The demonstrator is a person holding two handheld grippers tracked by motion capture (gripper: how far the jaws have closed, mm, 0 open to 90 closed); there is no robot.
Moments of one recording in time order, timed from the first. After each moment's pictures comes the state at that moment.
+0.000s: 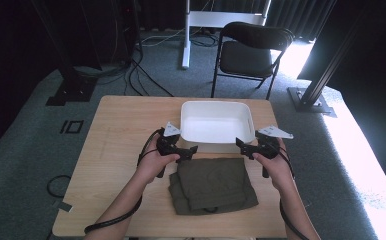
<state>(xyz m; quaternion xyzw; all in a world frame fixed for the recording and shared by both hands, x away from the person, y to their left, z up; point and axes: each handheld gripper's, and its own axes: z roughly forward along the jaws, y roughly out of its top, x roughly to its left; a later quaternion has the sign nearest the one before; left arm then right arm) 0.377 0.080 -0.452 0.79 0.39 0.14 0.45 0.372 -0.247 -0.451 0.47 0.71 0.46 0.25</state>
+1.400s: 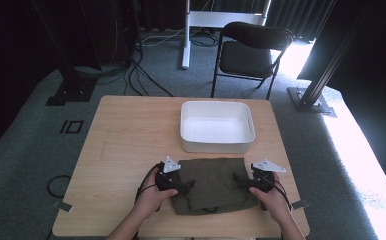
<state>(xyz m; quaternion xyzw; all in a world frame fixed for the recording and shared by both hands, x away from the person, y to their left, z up) 0.307 0.083 -0.527 0.81 0.41 0.11 0.41 0.313 -0.247 -0.539 0.49 0.74 0.42 0.20</state>
